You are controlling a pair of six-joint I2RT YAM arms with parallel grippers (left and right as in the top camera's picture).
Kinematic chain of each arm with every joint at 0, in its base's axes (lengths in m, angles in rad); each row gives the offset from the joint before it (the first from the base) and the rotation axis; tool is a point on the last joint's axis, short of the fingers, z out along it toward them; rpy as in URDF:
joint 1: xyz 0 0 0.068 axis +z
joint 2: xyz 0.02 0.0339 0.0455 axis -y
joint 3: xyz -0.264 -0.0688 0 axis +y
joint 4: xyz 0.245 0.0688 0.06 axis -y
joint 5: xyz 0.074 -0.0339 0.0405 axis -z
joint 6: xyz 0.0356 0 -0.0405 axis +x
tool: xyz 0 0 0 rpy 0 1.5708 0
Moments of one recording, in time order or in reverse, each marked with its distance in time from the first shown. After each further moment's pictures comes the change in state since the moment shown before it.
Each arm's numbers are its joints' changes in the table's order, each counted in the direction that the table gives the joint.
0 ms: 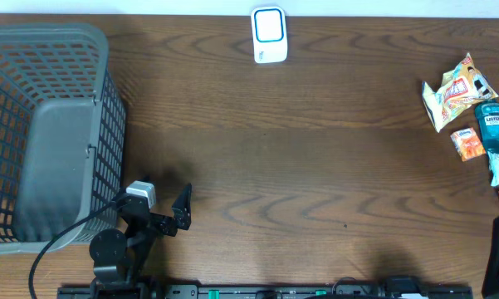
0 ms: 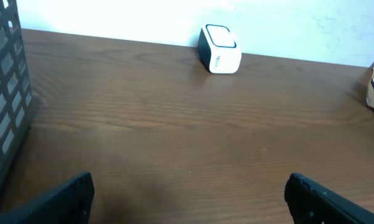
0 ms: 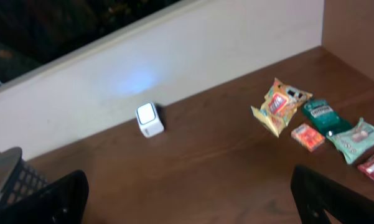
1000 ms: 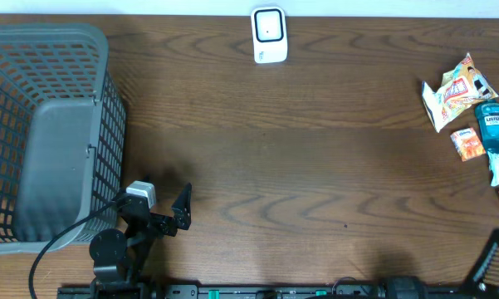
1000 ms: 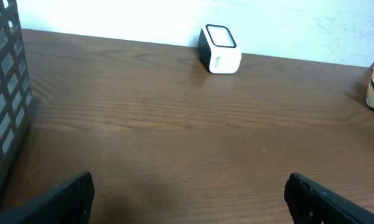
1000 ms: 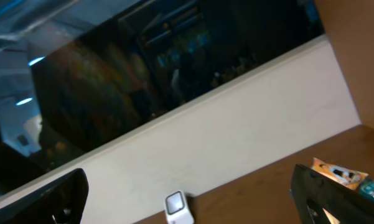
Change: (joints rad) left arm 0.000 0.000 0.000 0.000 0.000 0.000; right arm -0.005 0.645 0.979 0.827 0.056 0.063
